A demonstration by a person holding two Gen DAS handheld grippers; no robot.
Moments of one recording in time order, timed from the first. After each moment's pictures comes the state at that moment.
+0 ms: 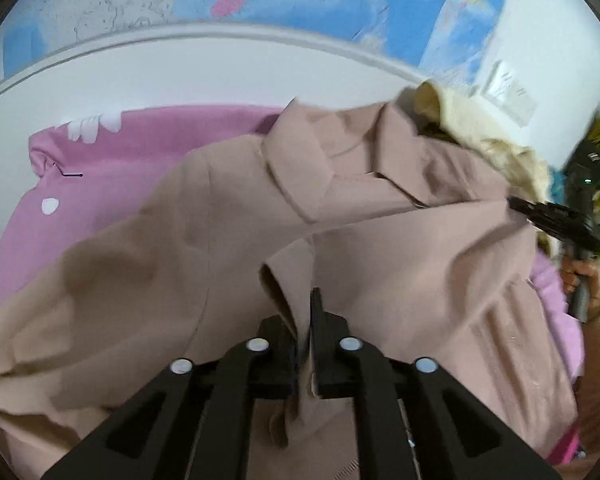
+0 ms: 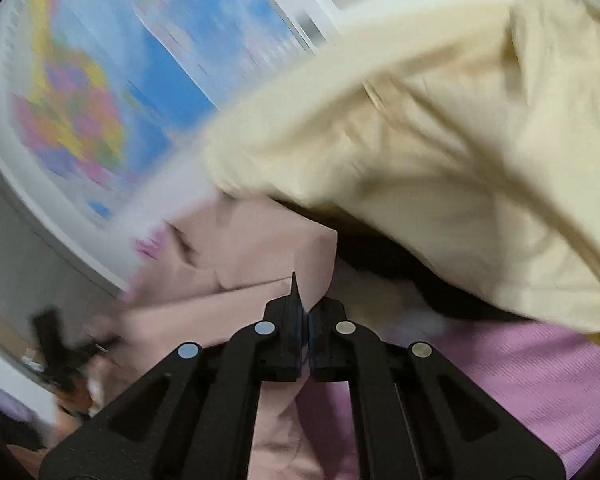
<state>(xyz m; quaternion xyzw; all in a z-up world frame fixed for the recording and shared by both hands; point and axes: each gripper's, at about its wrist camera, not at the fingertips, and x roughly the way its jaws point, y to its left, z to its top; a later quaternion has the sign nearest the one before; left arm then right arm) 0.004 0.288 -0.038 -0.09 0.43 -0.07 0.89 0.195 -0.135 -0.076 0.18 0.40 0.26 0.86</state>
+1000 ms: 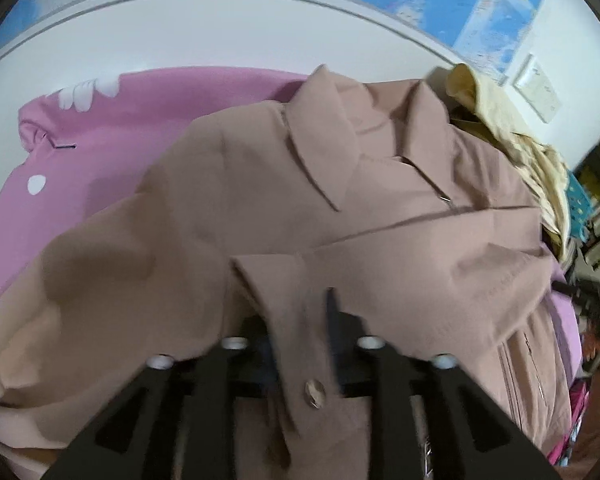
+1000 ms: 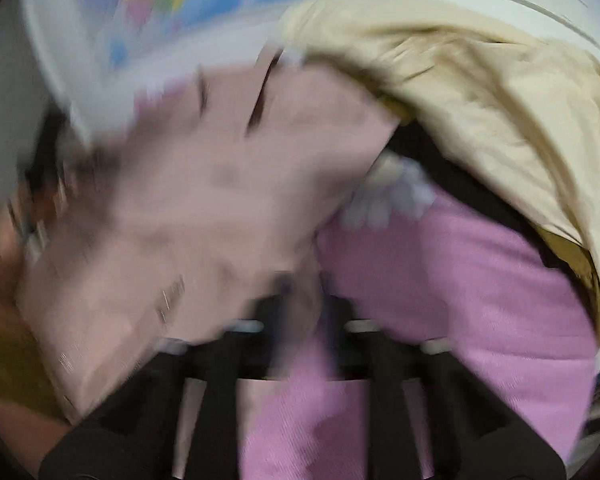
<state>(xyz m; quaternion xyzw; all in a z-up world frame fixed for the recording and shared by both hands) 0.028 0.307 -0.048 -0.10 0.47 -0.07 0.87 0.088 -0.140 -0.068 0.02 0.39 0.32 0.86</state>
